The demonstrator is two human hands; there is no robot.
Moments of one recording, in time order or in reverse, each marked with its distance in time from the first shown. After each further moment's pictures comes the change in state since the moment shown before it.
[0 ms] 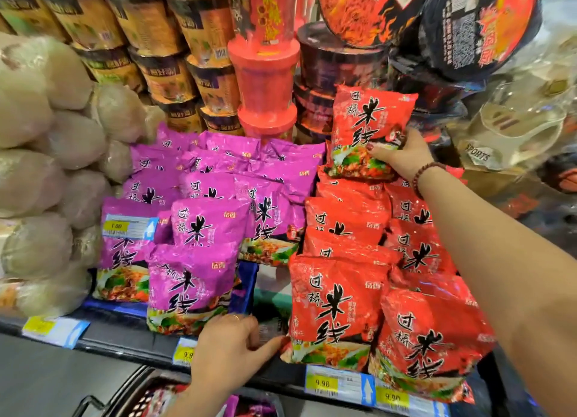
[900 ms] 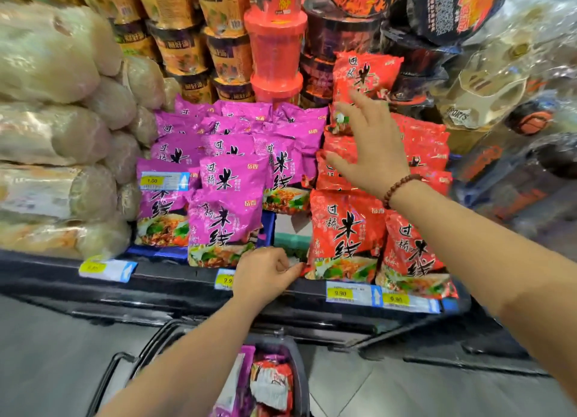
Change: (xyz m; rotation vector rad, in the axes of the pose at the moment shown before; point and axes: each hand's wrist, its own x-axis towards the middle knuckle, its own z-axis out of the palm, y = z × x) left_hand -0.001 0.001 -0.011 -0.178 -0.098 0.005; right_hand -0.185 -0.053 0.034 -0.602 0.156 -0.799
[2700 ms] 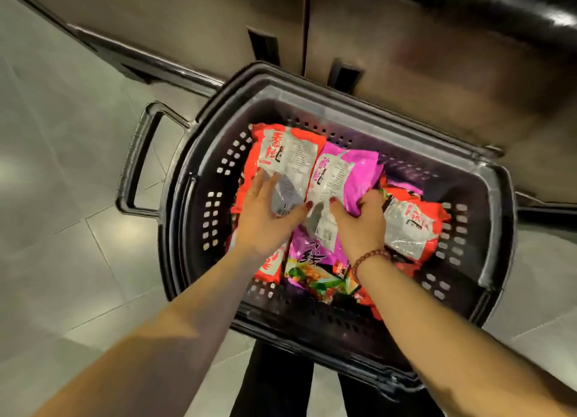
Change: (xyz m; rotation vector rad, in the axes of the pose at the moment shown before) left_hand -0.282 -0.358 0.247 -0.447 -0.210 -0.805; right_hand -0.456 -0.281 0.463 0.676 -0.634 1.209
